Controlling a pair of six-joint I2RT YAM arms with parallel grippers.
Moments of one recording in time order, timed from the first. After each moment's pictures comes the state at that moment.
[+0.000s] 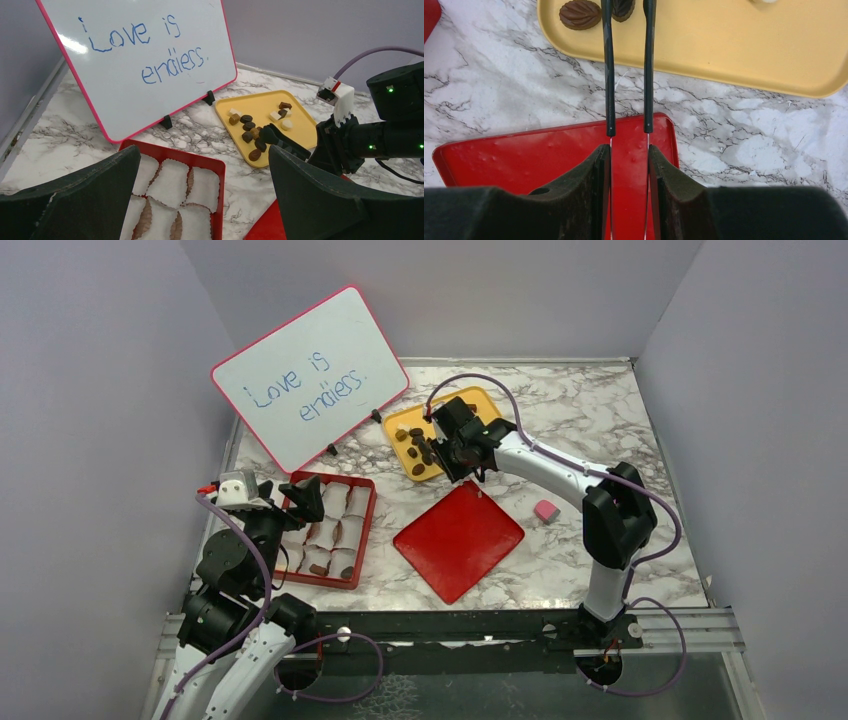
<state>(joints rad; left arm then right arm) -0.47 0.24 0.70 -0.45 -0.41 -0.29 0.74 1.85 1.49 -0.64 0.15 0.06</state>
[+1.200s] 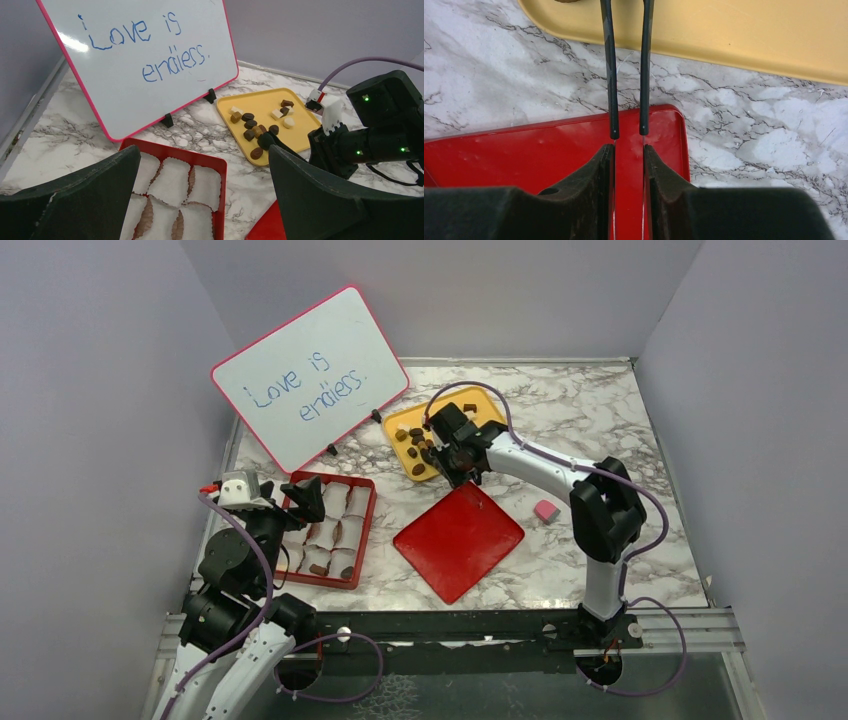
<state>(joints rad) -0.47 0.24 0.70 -0.45 -0.41 -0.28 0.74 1.92 1.50 -0.68 0.14 0.08</state>
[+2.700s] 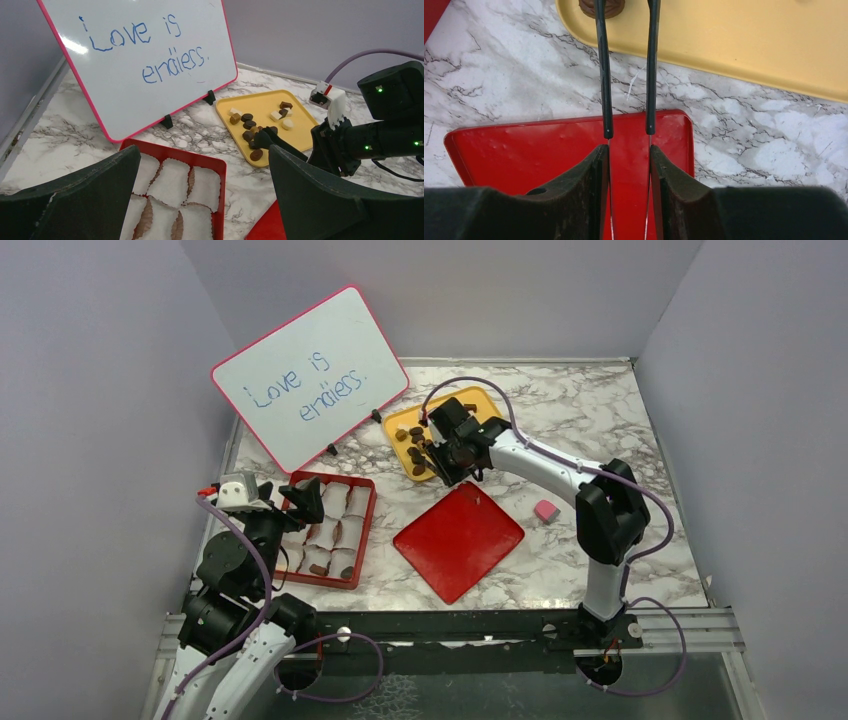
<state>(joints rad) -0.47 0.22 0.69 -0.45 -0.41 -0.28 0.74 1.88 1.52 -0.69 0.08 0.05</state>
